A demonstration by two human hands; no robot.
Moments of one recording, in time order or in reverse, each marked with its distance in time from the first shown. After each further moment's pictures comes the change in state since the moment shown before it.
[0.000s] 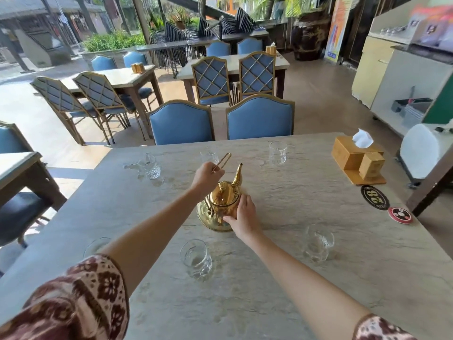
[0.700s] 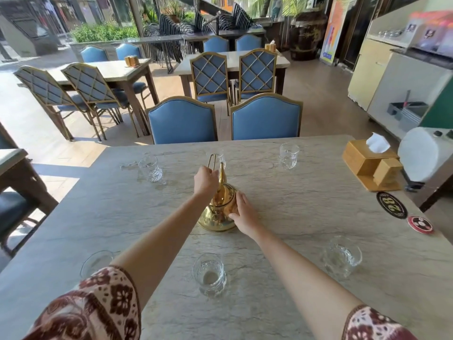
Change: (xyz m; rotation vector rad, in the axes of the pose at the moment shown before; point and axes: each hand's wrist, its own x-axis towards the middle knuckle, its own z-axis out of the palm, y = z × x) left_hand 0.051 -0.043 -0.009 -0.166 0.152 -0.149; right_hand 0.065 -0.010 0.035 -0.007 -0.184 -0.013
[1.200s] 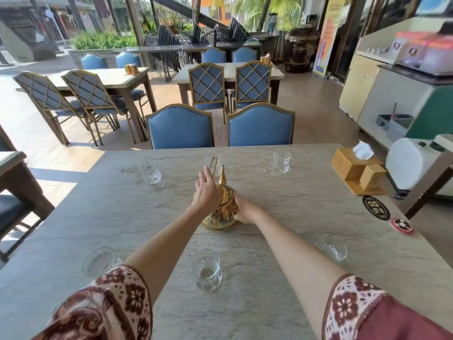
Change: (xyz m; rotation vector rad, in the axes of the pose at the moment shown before) left_hand -0.040 -0.008 -0.003 0.472 -0.173 0.145; right_hand -0.009 -0.018 -0.040 -0.239 -0.220 0.139
